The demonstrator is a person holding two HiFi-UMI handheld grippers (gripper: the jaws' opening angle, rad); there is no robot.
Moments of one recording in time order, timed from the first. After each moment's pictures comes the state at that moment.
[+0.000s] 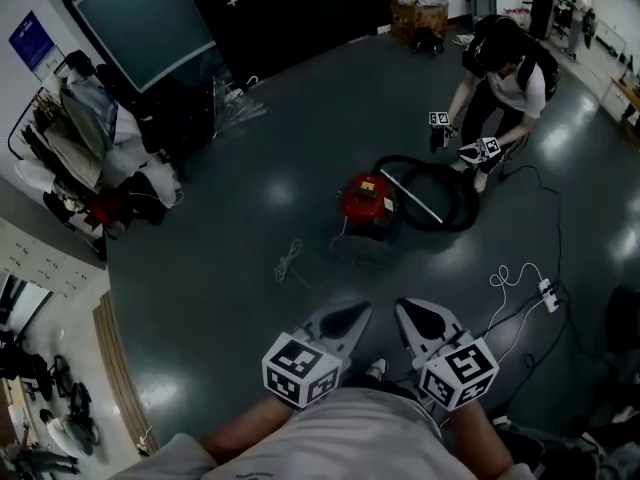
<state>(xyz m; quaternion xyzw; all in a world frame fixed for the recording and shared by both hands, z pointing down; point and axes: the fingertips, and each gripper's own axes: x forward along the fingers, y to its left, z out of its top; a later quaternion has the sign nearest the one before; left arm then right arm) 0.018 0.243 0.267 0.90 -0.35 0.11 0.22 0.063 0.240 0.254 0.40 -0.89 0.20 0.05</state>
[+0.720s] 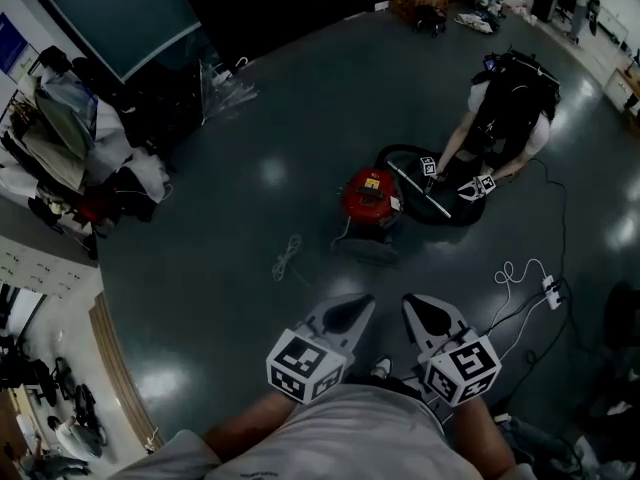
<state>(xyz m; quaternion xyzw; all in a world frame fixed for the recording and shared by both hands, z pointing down) -0.022 0.125 0.304 0.91 -0.34 0.11 0.22 0.030 0.126 0.305 0.42 -0.87 0.23 0.09</state>
